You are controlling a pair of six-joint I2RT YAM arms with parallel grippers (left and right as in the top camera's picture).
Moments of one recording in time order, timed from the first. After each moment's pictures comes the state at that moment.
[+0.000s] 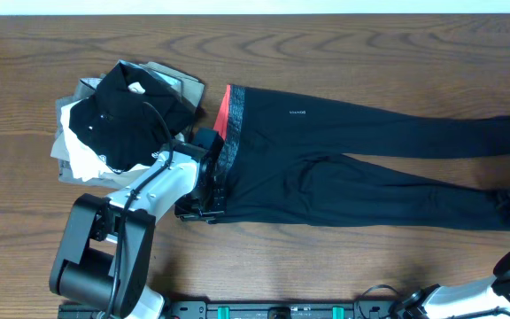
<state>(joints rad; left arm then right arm) -0.35 1.71 0.91 -0.91 0.14 -0.39 -0.86 1.75 1.17 -1.00 0.02 0.33</state>
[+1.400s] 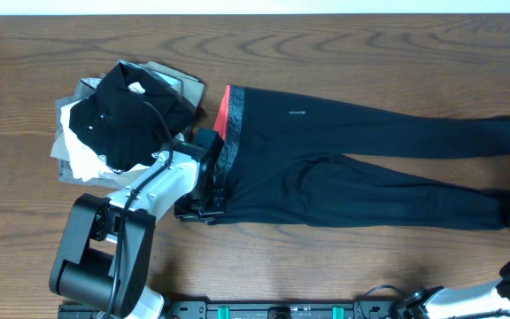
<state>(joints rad) -0.35 1.71 0.92 -0.95 0.14 -0.39 -0.97 1.75 0.96 -0.58 -0.07 0.49</state>
